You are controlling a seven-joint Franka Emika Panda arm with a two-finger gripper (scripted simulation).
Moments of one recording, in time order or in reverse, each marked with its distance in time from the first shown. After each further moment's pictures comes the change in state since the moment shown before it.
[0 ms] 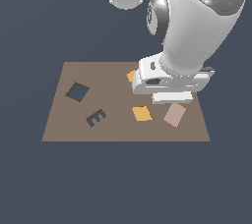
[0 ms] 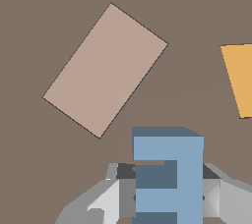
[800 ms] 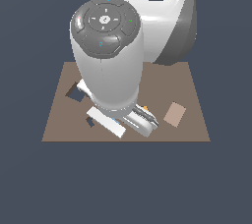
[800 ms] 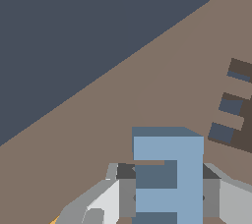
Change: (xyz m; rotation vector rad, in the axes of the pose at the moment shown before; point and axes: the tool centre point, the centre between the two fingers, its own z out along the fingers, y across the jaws) arm 0.069 0.143 -0.005 -0.001 0.000 0.652
